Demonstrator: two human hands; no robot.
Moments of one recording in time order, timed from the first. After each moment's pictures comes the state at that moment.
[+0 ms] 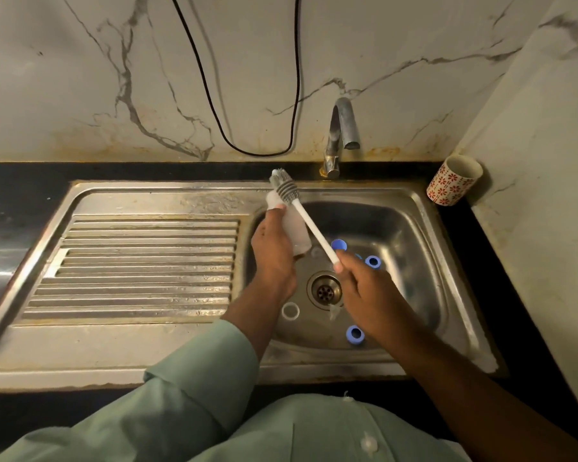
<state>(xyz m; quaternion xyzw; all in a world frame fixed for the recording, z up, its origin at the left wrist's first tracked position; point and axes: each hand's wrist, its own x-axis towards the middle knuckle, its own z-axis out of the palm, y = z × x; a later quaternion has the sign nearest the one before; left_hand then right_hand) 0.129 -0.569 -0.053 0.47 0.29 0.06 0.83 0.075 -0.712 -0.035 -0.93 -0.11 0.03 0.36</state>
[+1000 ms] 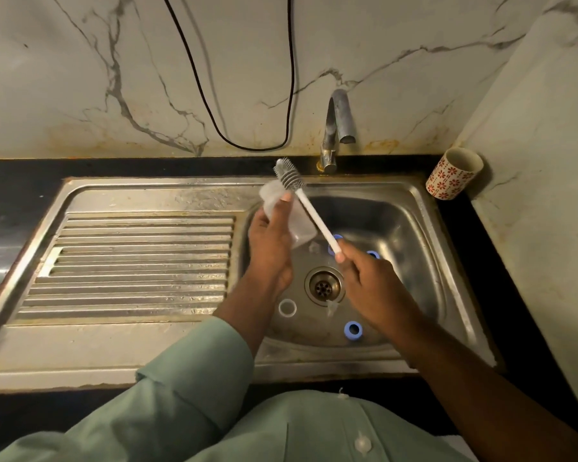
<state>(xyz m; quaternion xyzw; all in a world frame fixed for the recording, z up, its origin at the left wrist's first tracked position) 0.133 -0.568 -0.055 0.49 0.22 0.04 0.84 0.086 -0.720 -0.033 -0.92 -0.09 0.03 0.37</state>
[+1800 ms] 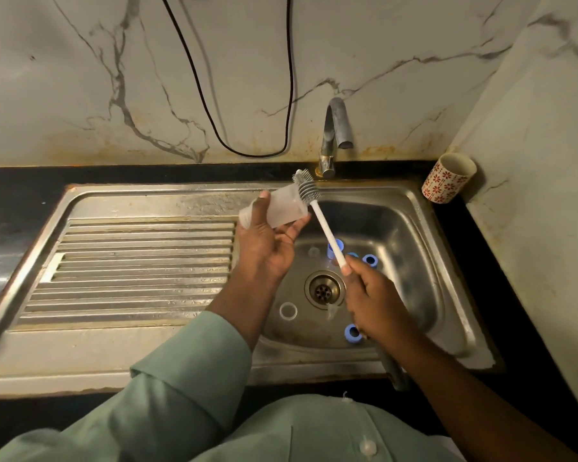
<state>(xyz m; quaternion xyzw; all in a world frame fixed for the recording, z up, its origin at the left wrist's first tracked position) 0.149 -0.553 -0.041 0.21 0.30 0.05 0.93 0.067 -0.718 -0.040 -0.87 -0.01 0.06 0.48</state>
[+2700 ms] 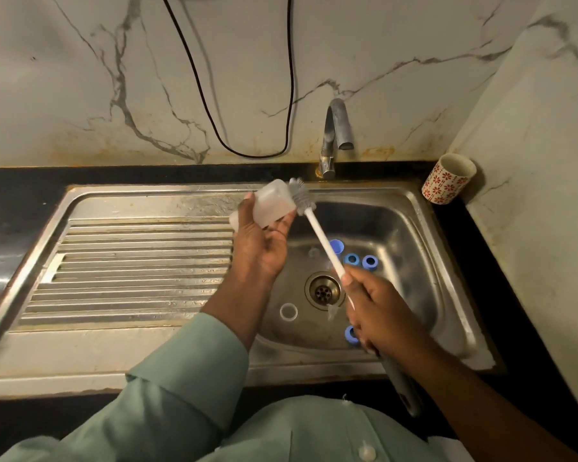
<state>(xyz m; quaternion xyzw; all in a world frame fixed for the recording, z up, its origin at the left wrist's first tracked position) 0.143 -0.549 -0.037 0.12 0.28 0.06 0.95 0.052 -0.712 -0.021 -0.82 0.04 0.15 0.55</state>
